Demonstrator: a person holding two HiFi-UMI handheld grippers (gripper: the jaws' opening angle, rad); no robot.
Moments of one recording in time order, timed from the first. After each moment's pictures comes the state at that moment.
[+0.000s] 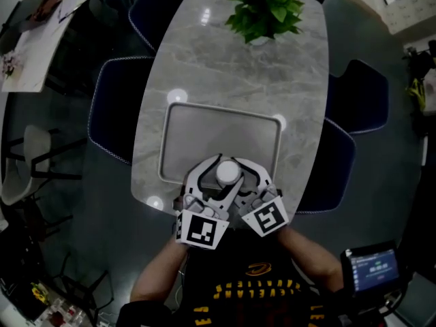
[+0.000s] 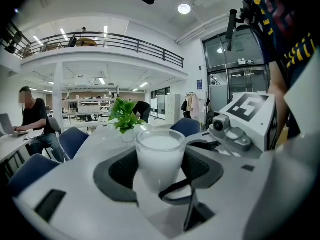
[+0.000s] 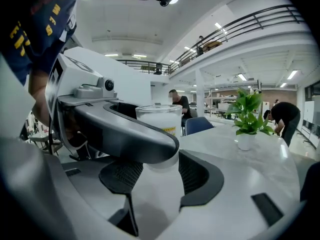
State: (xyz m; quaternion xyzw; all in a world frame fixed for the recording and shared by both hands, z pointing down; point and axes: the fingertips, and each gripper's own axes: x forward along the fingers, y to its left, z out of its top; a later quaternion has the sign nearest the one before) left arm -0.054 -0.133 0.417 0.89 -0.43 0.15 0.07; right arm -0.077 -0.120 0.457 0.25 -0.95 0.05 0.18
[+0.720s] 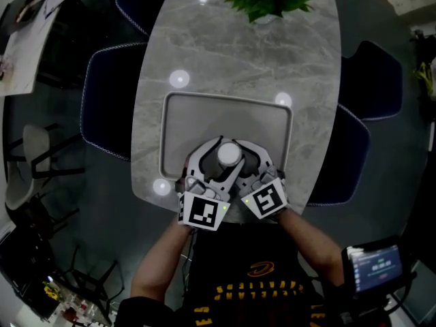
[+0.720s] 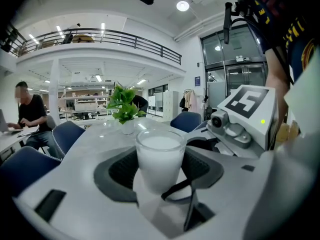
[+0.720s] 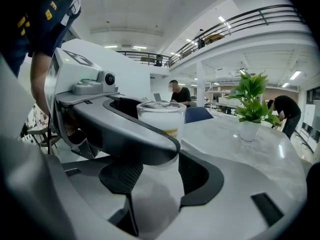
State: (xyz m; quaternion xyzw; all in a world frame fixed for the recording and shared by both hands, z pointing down) left arm -0.059 -0.169 0.487 0.89 -0.41 0.17 0.07; right arm -0.082 -0.154 0.530 0.25 -0.94 0.06 0.22
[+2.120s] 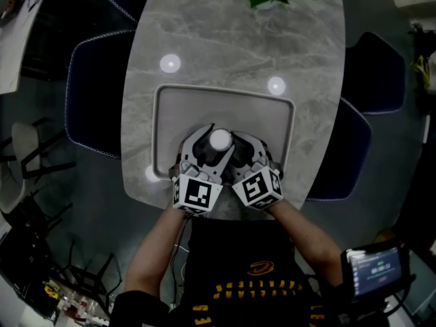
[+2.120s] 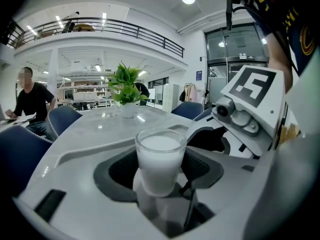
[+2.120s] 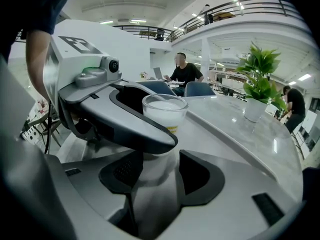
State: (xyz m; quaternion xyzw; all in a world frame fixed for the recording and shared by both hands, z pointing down) left arm -0.068 -0.175 0.555 0.89 -0.40 0.18 0.11; right arm -0.074 -0.157 0.586 0.25 -0.90 0.07 0.36
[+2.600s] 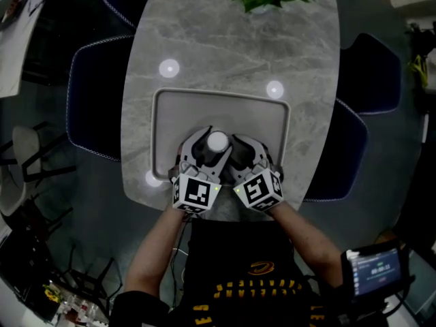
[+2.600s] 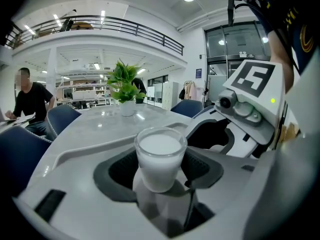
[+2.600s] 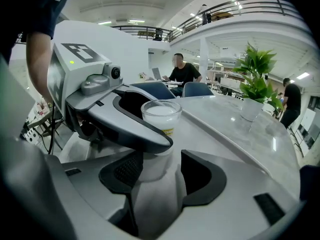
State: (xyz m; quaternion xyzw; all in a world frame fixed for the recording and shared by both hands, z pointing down) left arm -0.065 -0.175 0.569 0.89 -0.39 0.21 0.12; right arm -0.064 -0.154 0.589 0.25 -0.90 0.08 0.36
